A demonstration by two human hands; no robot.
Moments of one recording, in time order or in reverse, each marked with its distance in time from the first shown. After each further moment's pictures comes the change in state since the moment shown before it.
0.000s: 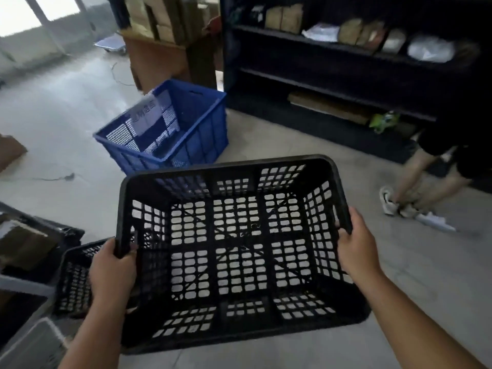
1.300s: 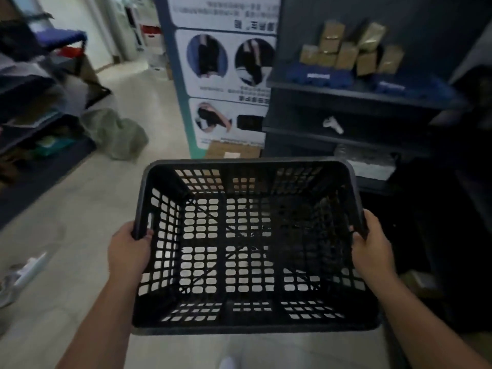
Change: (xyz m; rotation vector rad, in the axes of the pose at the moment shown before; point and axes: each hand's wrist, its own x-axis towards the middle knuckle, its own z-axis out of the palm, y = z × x) left_hand -1.033 0.279 0.256 -0.050 -1.404 1.245; right_hand -0.785 0.382 -0.632 -0.042 1.462 1.185
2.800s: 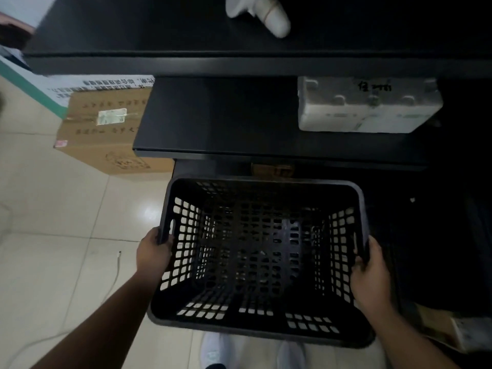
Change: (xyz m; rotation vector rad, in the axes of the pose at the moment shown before) left_hand 0.155 0.012 0.802 0.323 -0.425 -0.146; right_hand 0.508 0.524 0.154 -0.132 -0.012 0.423
